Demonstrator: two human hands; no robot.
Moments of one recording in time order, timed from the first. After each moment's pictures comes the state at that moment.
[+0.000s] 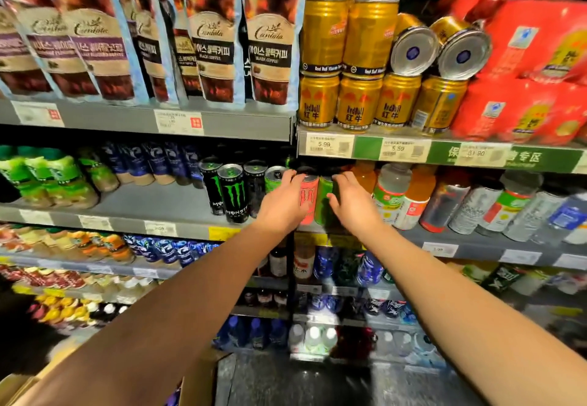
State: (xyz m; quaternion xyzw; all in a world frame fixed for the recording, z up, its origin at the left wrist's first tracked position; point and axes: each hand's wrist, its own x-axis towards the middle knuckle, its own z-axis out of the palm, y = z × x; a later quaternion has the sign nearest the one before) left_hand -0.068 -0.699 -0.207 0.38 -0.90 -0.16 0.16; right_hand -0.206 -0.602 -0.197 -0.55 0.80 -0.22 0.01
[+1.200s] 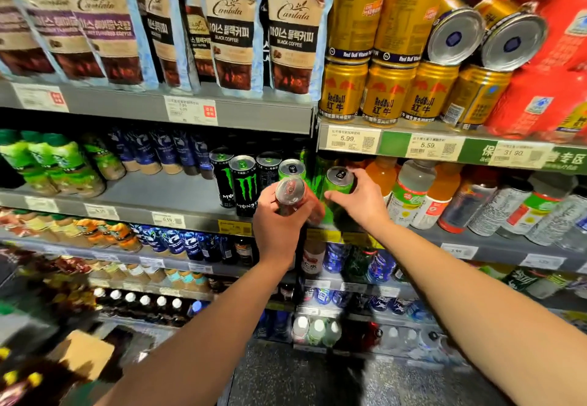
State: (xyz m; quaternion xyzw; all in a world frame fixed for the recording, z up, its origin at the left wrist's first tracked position) left_hand -0.031 -0.660 -0.232 0.43 -0.59 -0.44 0.52; right_hand -0.205 -0.628 -0.214 -0.43 0.79 -0.42 0.14
